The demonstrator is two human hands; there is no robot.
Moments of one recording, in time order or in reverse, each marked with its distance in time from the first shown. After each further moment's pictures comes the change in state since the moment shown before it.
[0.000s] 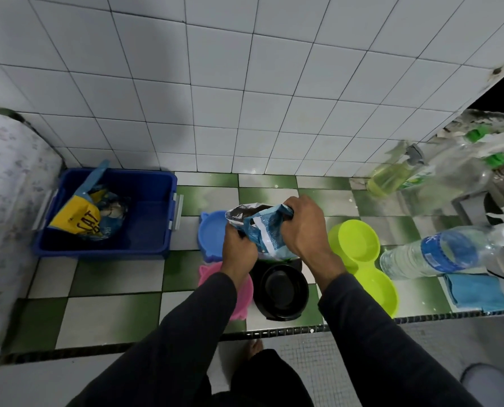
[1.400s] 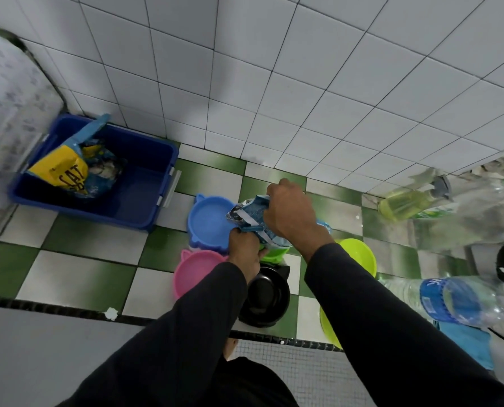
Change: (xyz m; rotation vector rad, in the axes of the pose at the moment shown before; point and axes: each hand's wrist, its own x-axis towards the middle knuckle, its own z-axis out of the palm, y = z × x) left_hand 0.018 0.005 0.064 -0.672 0.248 -0.450; right_hand 0.063 -0.007 0.013 -0.443 -0.293 -0.346
